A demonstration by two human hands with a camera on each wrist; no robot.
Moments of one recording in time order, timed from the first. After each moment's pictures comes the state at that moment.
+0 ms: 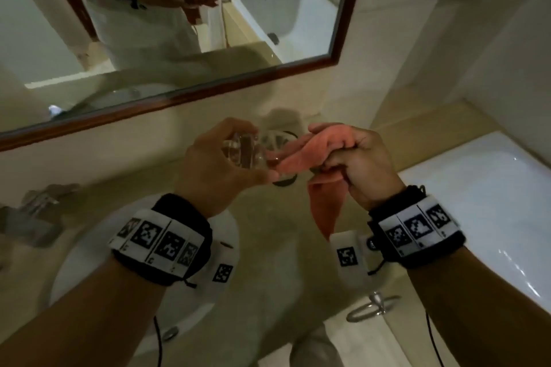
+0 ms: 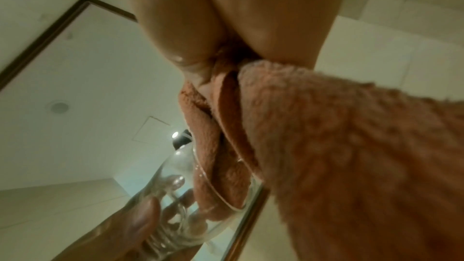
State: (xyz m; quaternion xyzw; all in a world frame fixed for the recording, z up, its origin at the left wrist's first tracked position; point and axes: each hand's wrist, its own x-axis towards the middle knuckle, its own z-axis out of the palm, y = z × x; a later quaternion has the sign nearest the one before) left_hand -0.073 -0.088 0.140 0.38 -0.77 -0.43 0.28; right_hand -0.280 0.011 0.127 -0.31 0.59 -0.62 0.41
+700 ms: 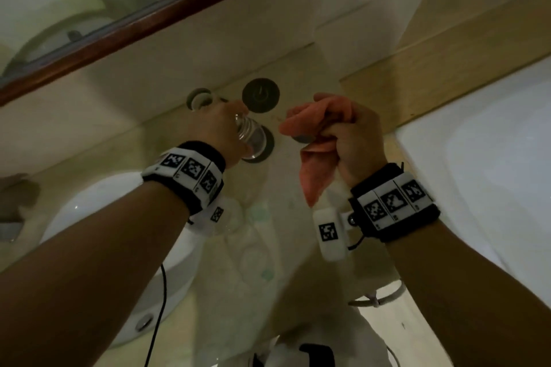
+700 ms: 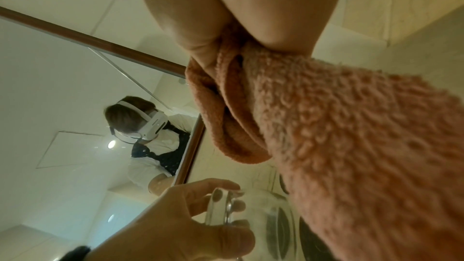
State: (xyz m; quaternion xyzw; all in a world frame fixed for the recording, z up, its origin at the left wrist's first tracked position) left_hand -0.249 -0.178 0.006 0.51 -0.84 -0.14 -0.12; right_hand -0.412 -0.044 -0.010 -0.16 0.62 -0.63 0.45
